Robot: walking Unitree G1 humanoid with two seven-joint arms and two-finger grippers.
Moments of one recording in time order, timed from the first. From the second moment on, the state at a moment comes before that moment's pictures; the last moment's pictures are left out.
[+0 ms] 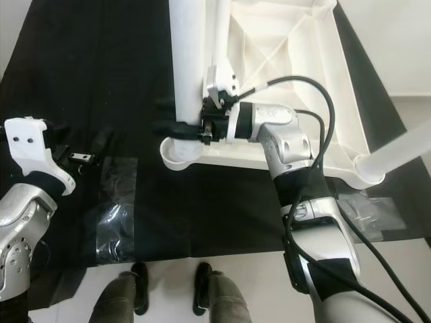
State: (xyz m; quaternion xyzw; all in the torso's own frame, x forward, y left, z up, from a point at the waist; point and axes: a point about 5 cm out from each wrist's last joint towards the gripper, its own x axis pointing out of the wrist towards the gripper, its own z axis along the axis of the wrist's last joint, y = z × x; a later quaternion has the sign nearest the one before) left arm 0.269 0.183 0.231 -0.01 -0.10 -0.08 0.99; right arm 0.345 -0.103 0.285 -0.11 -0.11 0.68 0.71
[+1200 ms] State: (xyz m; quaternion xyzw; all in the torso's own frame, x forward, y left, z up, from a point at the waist) left arm 0.265 0.171 0.241 0.02 -0.12 -0.08 0.99; right arm 0.354 -0.106 0.286 -0.07 -0.11 0.68 0.72
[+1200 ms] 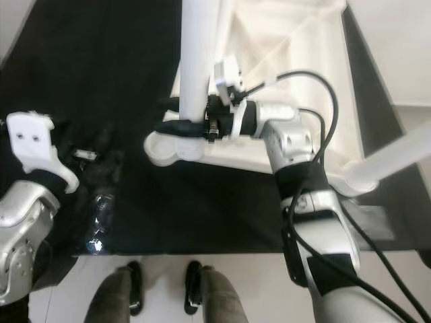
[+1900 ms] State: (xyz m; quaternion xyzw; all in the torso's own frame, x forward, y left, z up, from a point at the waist) left arm 0.267 0.176 0.243 0.03 -0.13 -0.05 0.99; right arm 0.357 -0.085 0.301 -0.04 -0.16 0.67 0.72
